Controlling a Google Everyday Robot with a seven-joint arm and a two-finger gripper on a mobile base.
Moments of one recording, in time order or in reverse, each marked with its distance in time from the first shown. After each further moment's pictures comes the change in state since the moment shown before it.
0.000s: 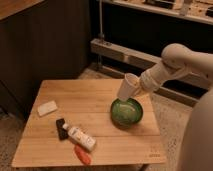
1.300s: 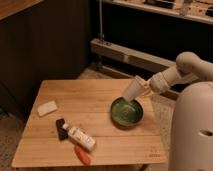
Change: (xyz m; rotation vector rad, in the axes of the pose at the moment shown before) arm -0.061 -0.020 0.020 -0.012 0.252 0.096
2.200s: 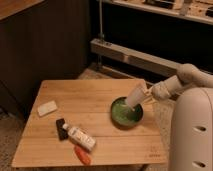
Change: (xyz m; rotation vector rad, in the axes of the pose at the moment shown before) arm -0.046 -0.028 0.029 0.001 0.051 0.014
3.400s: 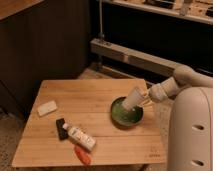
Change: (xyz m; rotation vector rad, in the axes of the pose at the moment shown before) arm 0.013 -0.006 0.012 0.034 0.035 0.009
